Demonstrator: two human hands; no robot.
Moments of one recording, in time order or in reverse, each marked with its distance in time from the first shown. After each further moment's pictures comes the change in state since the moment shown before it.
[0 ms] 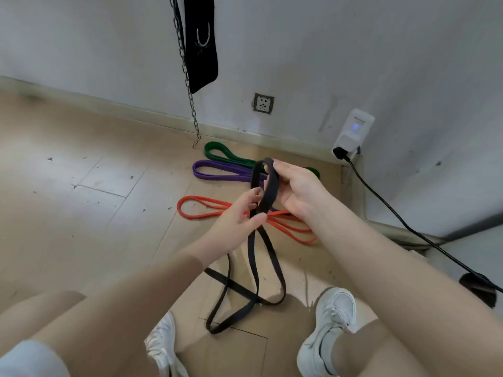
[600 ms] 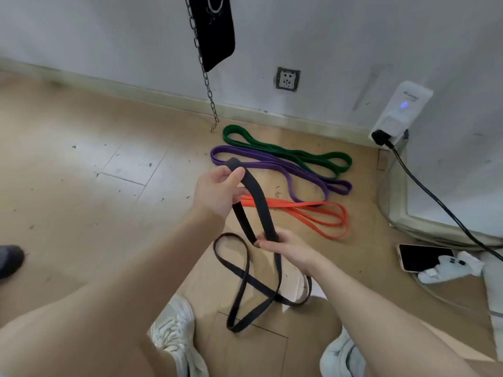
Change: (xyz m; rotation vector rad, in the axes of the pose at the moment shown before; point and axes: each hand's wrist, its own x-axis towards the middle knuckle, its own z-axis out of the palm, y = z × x) left_hand 0.033 0.017 -0.039 -0.252 0.494 -0.206; right_hand 0.054 0.132 -0.073 -0.800 -0.436 0.136
